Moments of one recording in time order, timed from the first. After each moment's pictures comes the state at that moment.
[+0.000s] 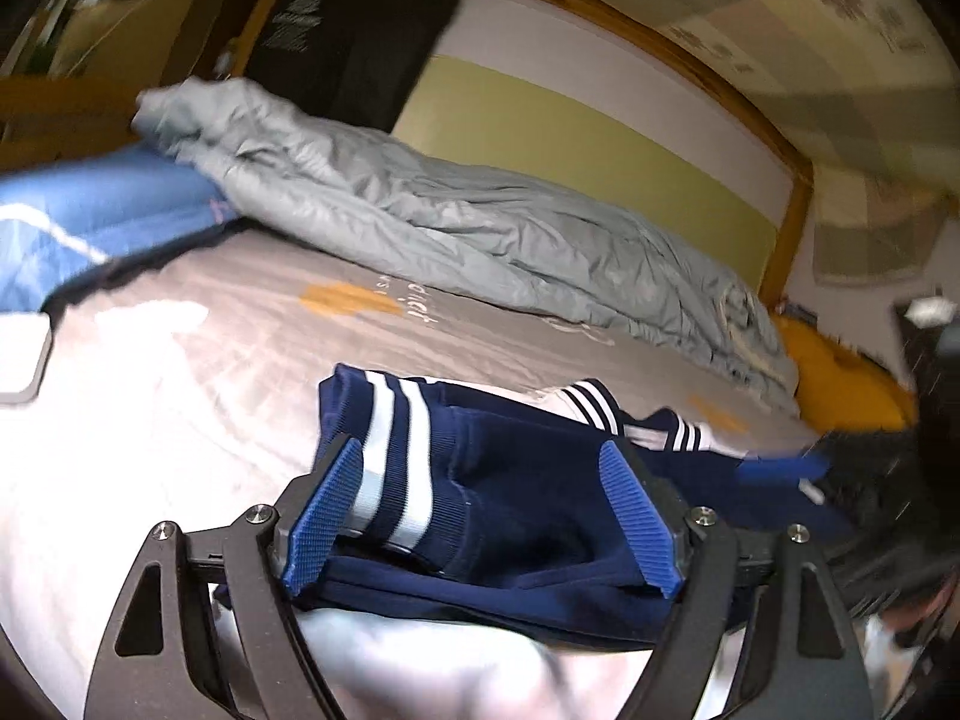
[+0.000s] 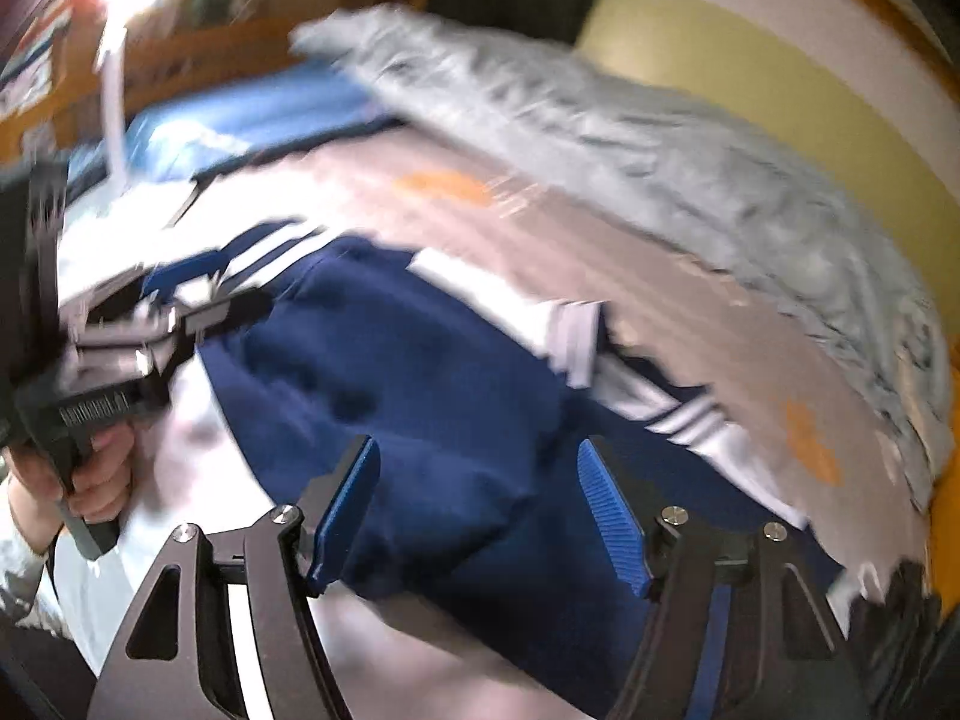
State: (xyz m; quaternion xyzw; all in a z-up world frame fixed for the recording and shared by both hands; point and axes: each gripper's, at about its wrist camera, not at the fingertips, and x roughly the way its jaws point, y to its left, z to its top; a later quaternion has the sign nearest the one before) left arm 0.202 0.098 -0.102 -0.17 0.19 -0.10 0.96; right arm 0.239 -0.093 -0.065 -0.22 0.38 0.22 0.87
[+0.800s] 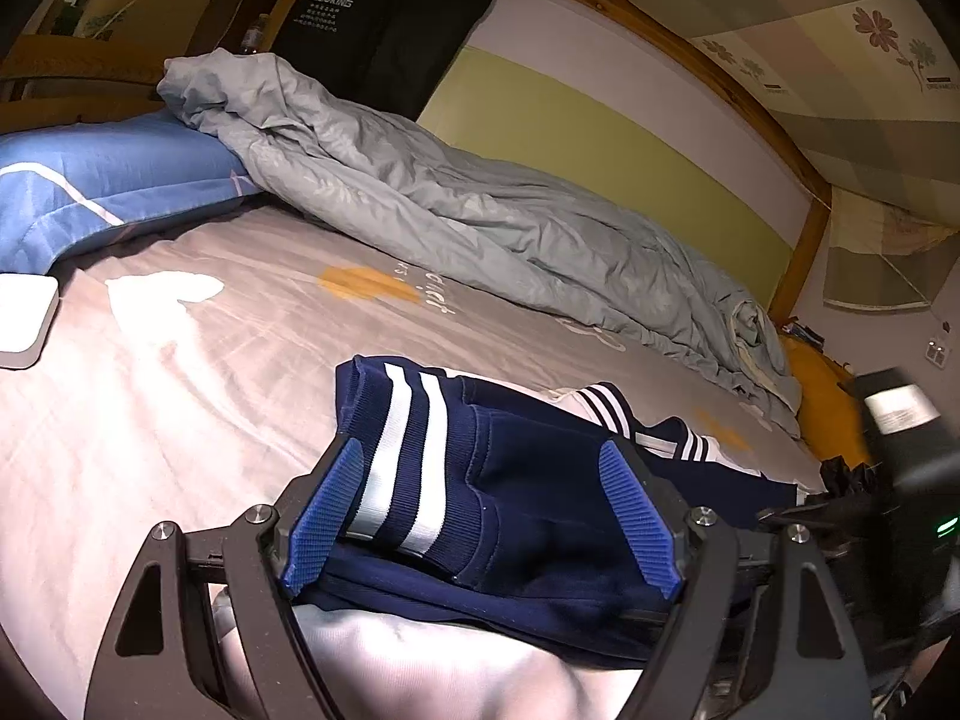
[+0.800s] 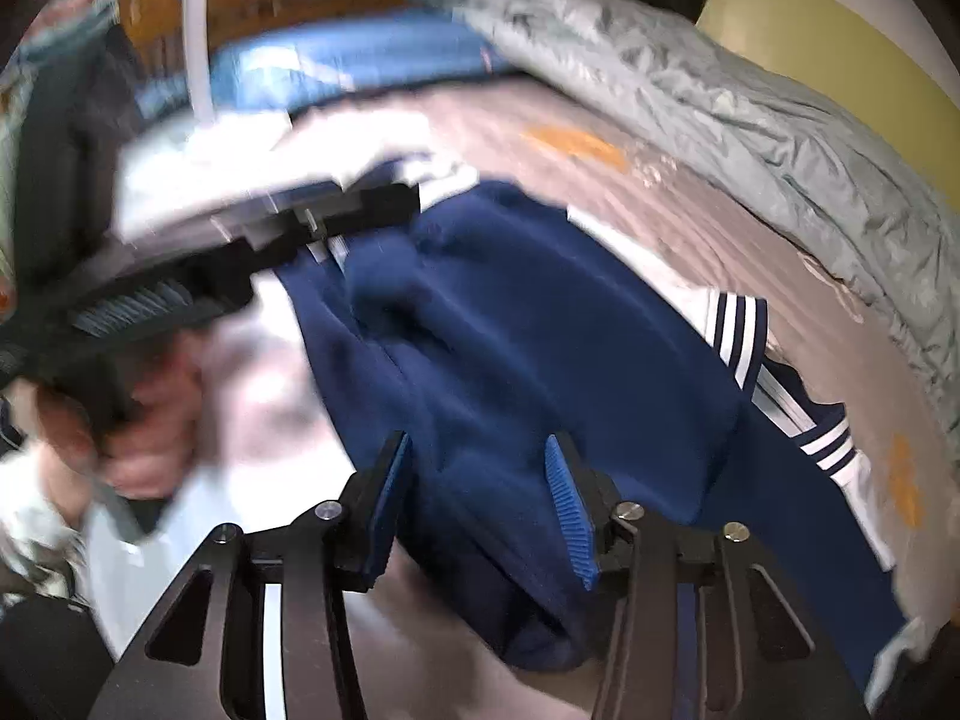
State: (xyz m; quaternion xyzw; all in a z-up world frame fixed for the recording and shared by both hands) left arm 0.207 0.108 -0.107 -0.20 0.20 -0.09 0.95; right arm 0.241 -0.040 -0.109 -0.26 0.42 0.28 0.82
